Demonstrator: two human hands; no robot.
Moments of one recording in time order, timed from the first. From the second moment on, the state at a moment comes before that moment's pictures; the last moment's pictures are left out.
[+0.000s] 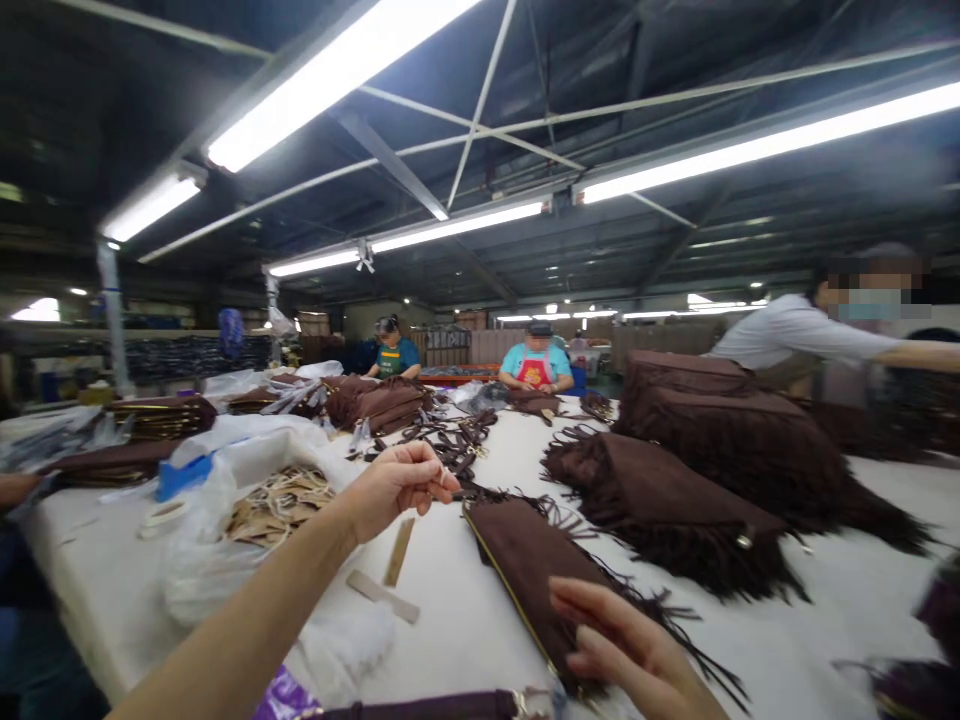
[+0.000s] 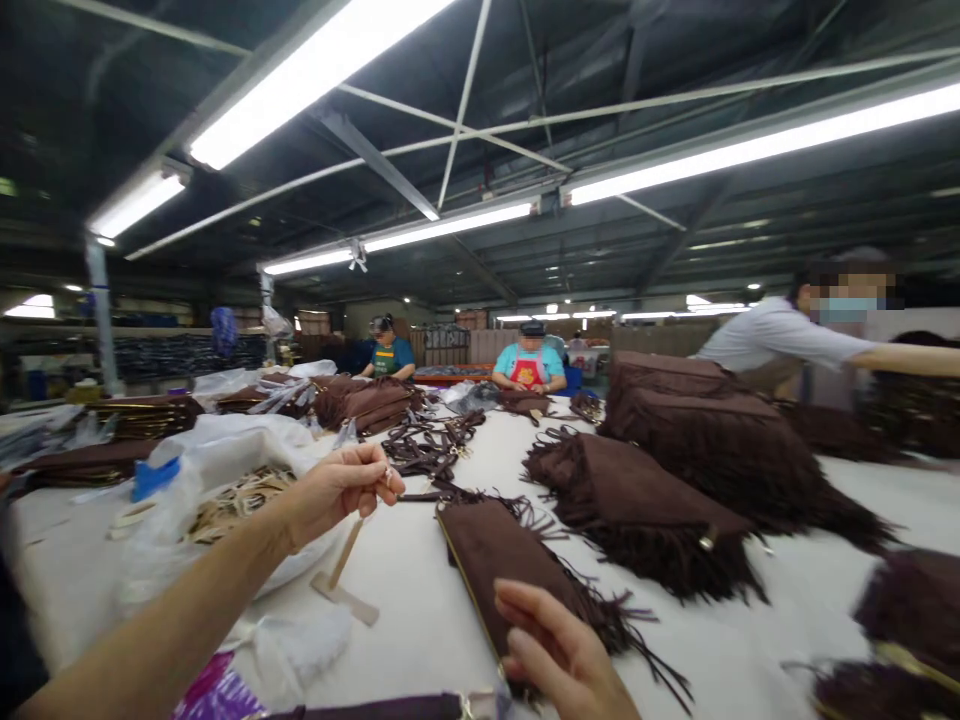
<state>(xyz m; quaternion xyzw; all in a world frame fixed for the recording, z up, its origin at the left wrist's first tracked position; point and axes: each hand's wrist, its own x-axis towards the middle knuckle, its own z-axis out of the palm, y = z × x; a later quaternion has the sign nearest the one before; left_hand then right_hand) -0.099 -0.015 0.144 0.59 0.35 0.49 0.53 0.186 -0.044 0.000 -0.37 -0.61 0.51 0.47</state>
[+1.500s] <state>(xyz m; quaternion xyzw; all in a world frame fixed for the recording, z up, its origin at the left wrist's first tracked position) 0.026 -0.007 -0.046 0.90 0.39 0.17 0.05 0.238 -0.055 -0.029 -0.48 -0.80 0.21 0.27</state>
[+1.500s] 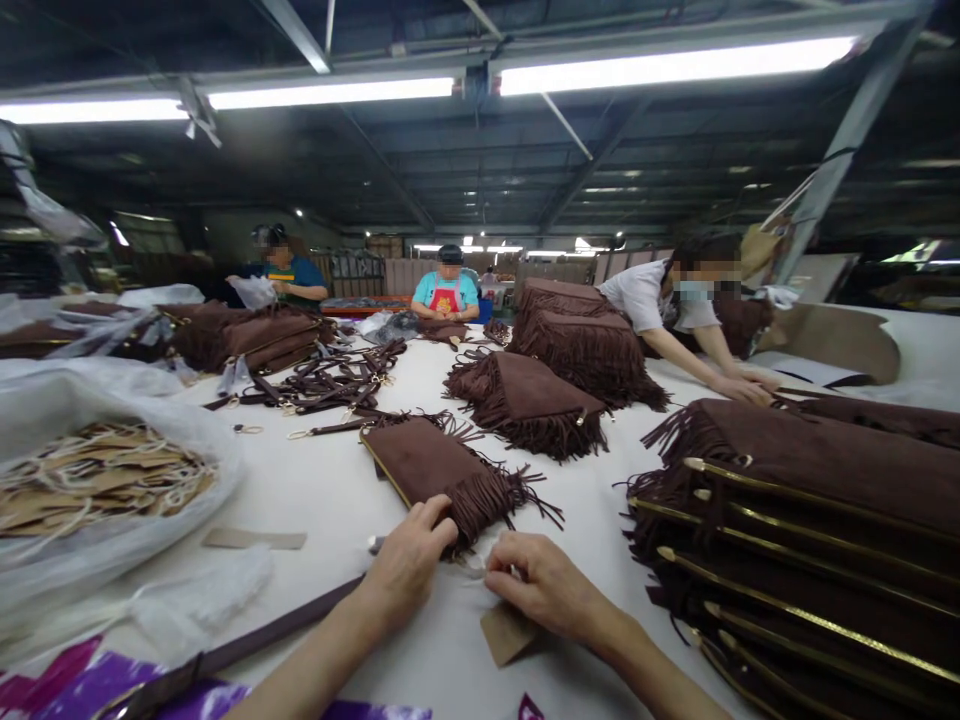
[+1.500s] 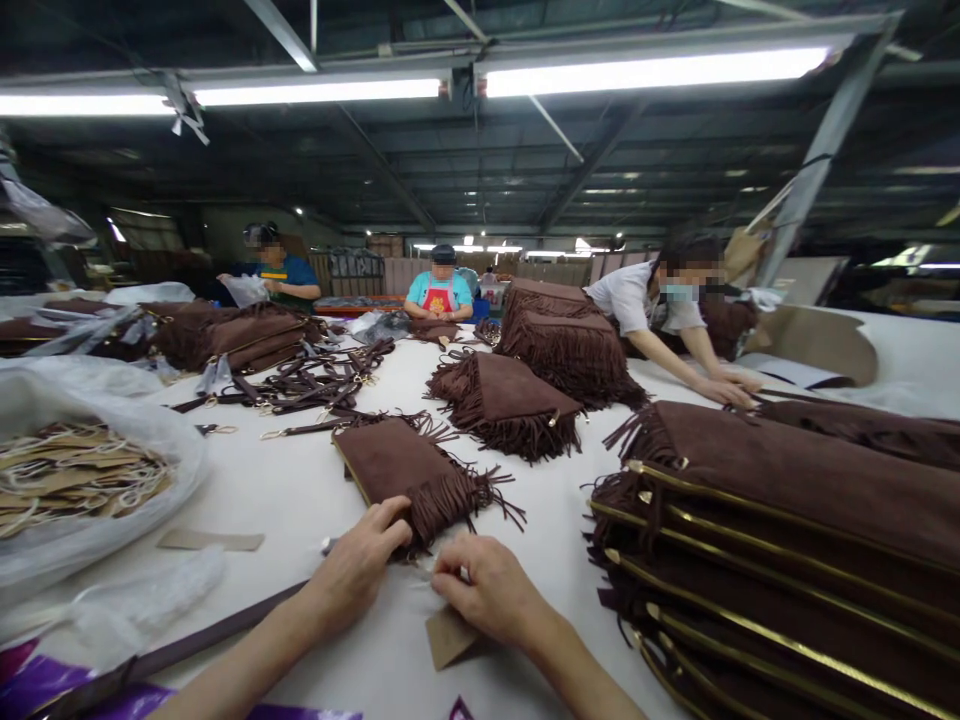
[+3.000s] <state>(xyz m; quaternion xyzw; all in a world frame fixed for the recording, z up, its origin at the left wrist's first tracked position) 0.062 0.026 -0.051 0.90 0.24 0.33 0.12 0.258 -0.032 -0.013 -0.51 -0.82 -0.13 0.23</state>
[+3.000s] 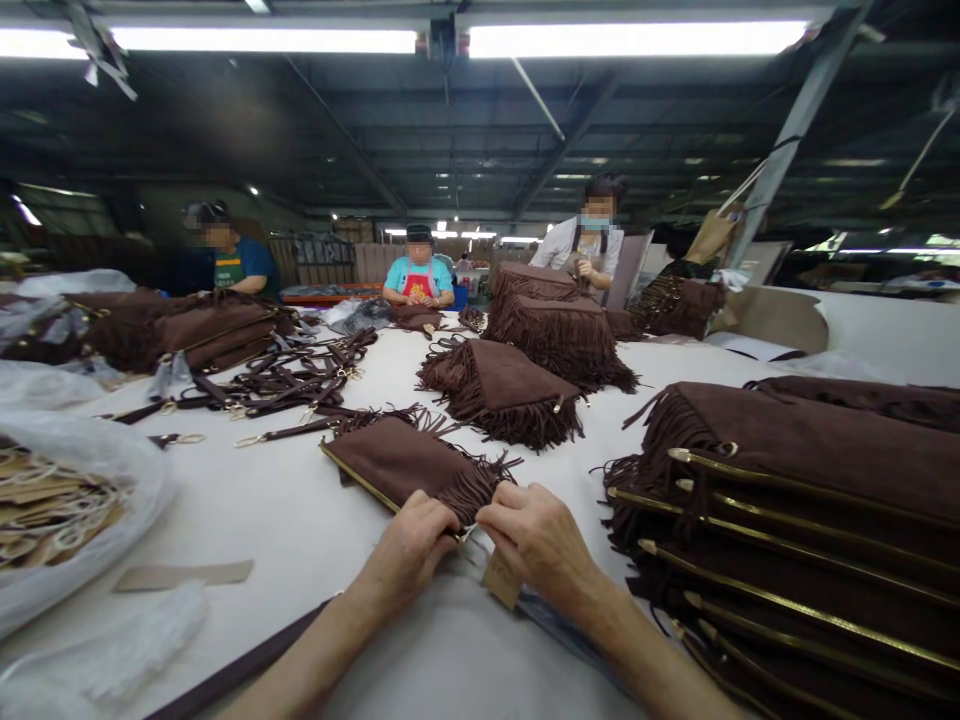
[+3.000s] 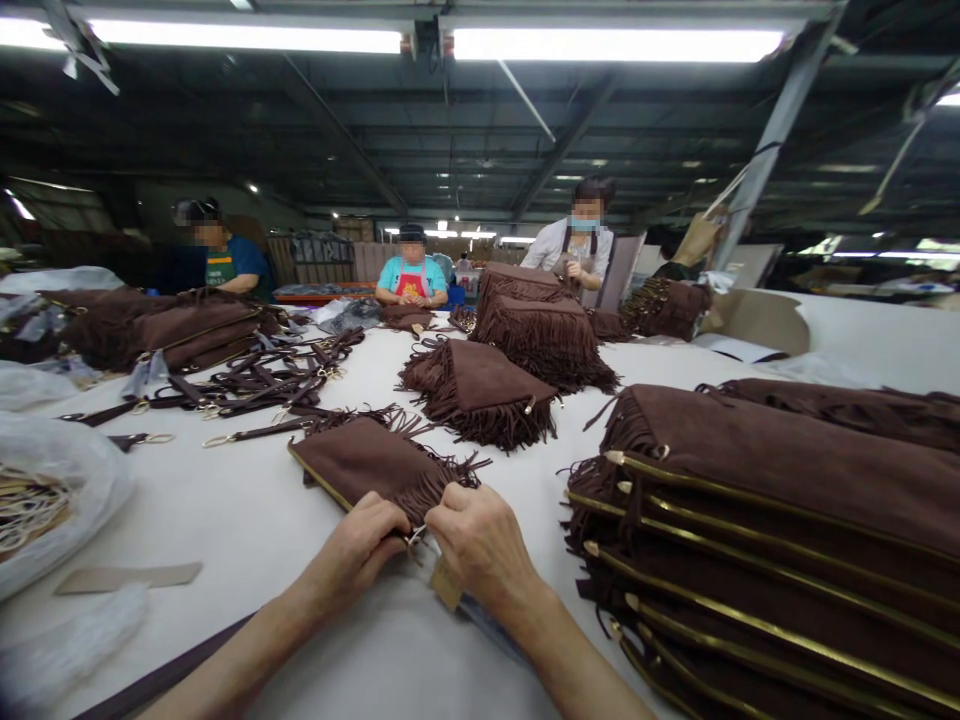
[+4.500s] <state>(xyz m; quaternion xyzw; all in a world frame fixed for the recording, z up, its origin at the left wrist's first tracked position) 0.061 0.023 -0.047 0.86 0.31 0.34 0.23 0.231 -0.030 -0.036 -0.53 -0.82 -0.06 0.22</state>
